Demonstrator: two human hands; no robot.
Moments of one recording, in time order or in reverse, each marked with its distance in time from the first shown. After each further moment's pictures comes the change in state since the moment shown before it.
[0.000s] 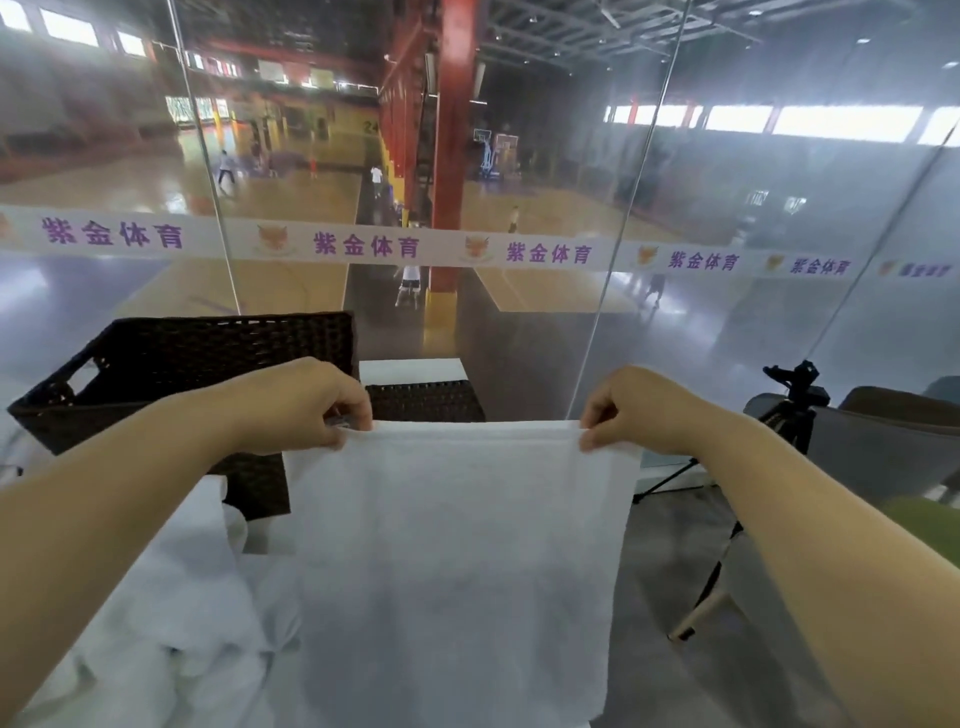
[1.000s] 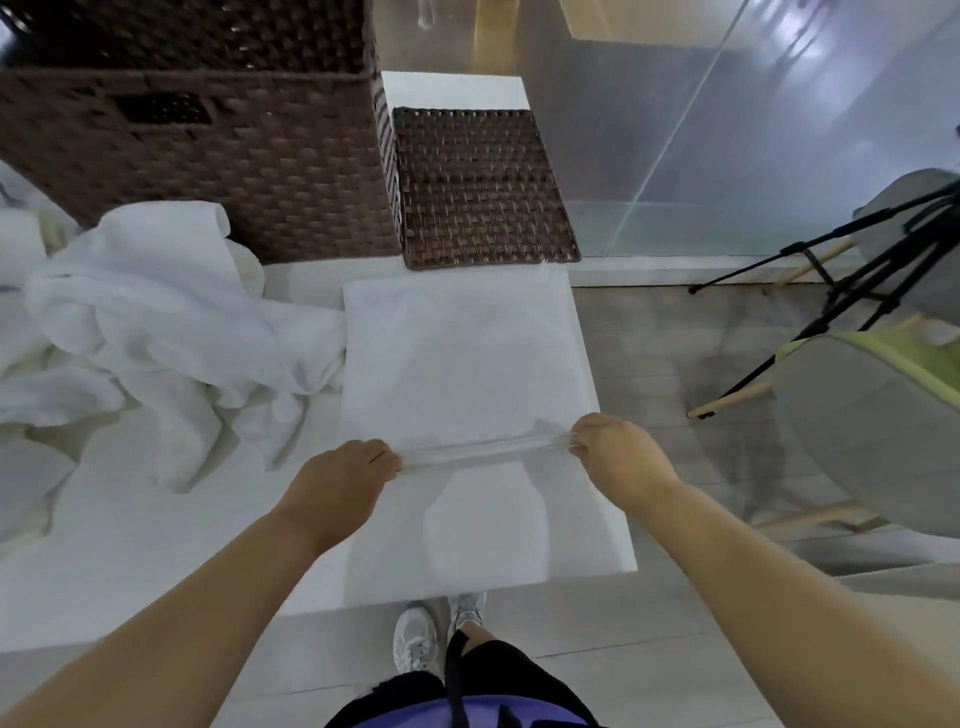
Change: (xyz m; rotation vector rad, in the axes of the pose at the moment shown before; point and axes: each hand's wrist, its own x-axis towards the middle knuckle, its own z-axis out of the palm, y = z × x) left_hand -0.095 0.012 0.322 -0.054 -0.098 -0.135; right_hand -0.059 0.063 0.305 -0.183 -0.286 0.056
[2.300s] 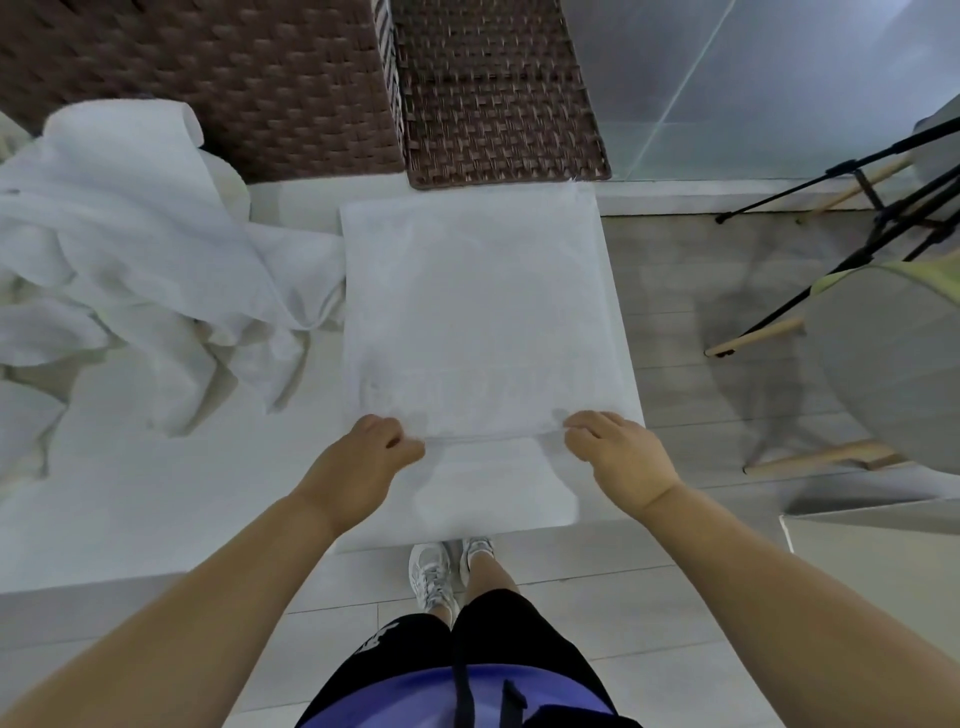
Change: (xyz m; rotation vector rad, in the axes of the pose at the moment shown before) left_hand -0.016 0.000 0.046 -0.283 -0.084 -0.077; right_hand -0.034 -0.023 0.046 0.003 0.200 -0.299
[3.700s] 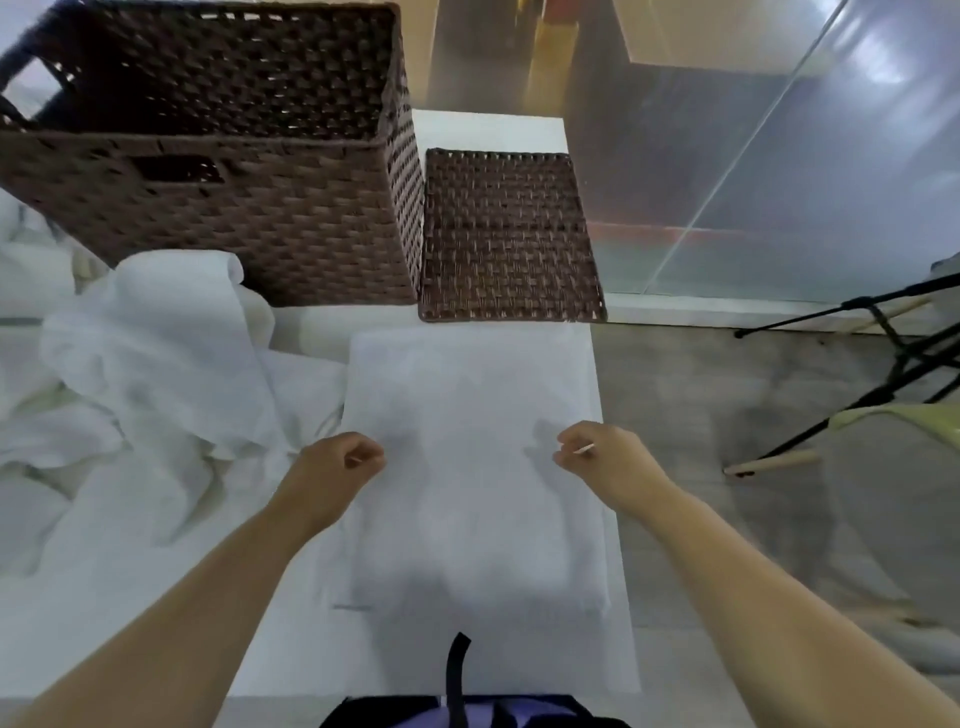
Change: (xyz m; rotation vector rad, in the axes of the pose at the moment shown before) left_hand 0.084 0.001 -0.075 -0.465 0.207 -0.514; right_hand 0.116 0.082 -0.060 0.635 -0.236 0.551
